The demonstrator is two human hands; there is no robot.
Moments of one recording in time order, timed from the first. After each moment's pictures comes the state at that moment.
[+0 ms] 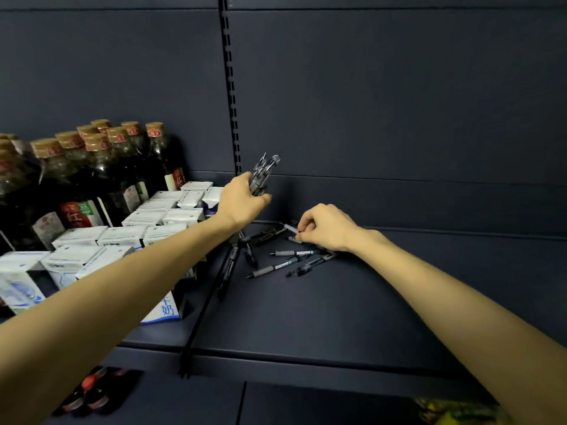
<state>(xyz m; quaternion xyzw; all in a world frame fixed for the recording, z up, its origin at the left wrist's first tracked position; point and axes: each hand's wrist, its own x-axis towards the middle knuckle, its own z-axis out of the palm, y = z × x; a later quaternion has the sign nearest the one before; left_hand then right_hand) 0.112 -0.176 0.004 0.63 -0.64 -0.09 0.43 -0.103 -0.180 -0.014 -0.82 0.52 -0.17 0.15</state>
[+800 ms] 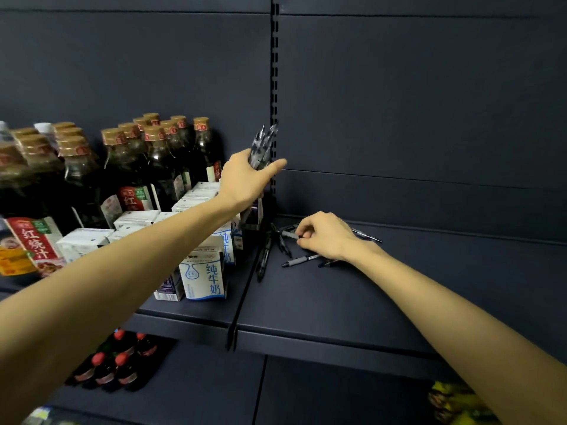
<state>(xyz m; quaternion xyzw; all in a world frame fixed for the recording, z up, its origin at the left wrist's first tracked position) 0.169 -0.139 0.035 0.59 -0.59 -0.12 0.54 -0.037 -0.140 -0.027 -0.83 0.51 -0.17 0.15</state>
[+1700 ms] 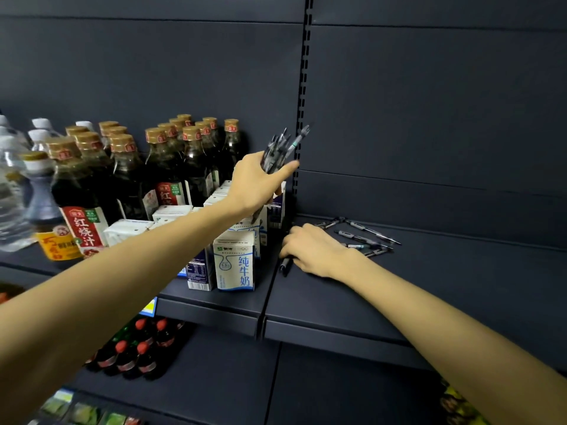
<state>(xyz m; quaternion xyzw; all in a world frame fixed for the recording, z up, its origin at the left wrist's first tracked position) 0.193 -0.092 0.043 0.54 -0.62 -0.14 0.54 0.027 -0.109 -0.037 -0.95 0.26 0.01 -0.16</state>
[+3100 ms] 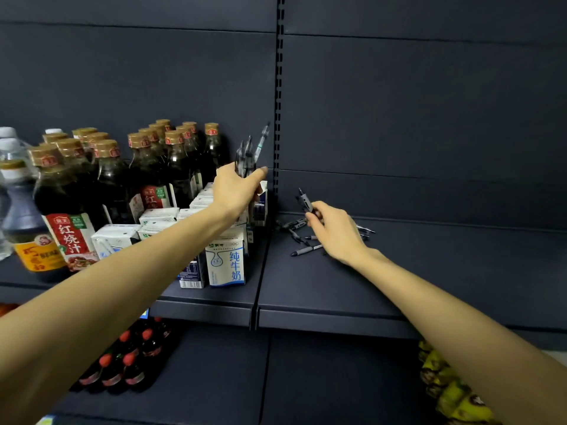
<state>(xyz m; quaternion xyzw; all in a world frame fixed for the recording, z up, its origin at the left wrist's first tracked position) 0.194 -0.075 0.036 0.54 -0.54 -0.25 0.60 -0.030 -0.086 -0.030 -0.80 0.50 -0.33 0.05</state>
